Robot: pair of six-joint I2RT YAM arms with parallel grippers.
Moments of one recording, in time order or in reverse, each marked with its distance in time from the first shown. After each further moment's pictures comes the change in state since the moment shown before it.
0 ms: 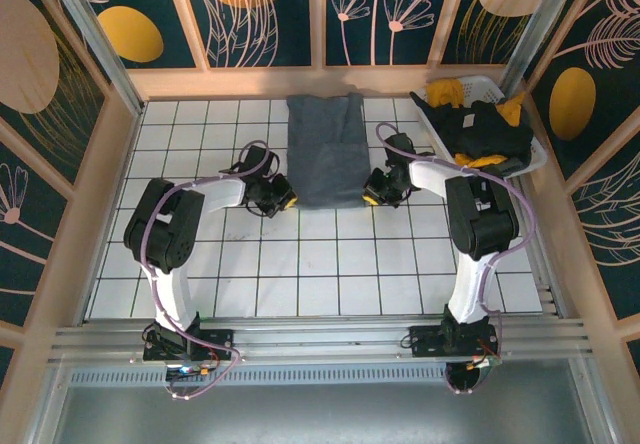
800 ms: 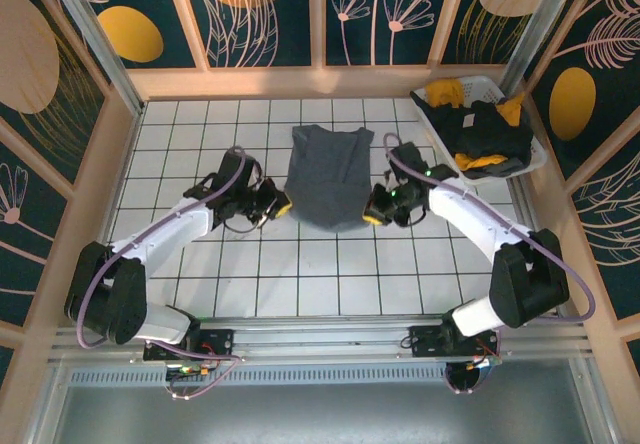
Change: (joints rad) left arm -0.034 -0.466 -0.133 -0.143 0.074 -0.014; right arm 0.113 -0.460 -0.093 -0.314 -0.046 -0.022
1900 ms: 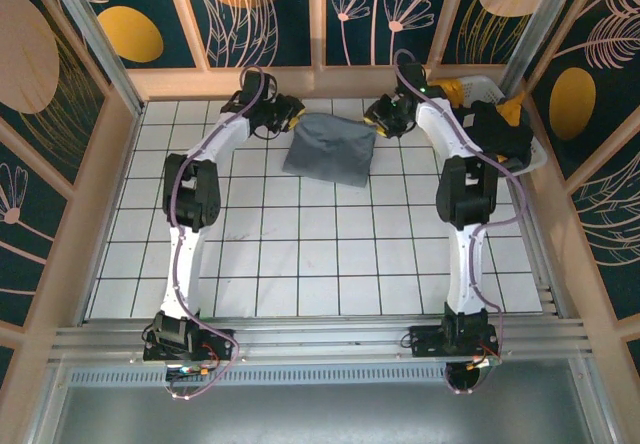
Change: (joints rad) left arm 0.169 1.002 1.197 -0.056 -0.010 0.078; right arm -0.227 0.850 1.053 -0.018 0.046 -0.007
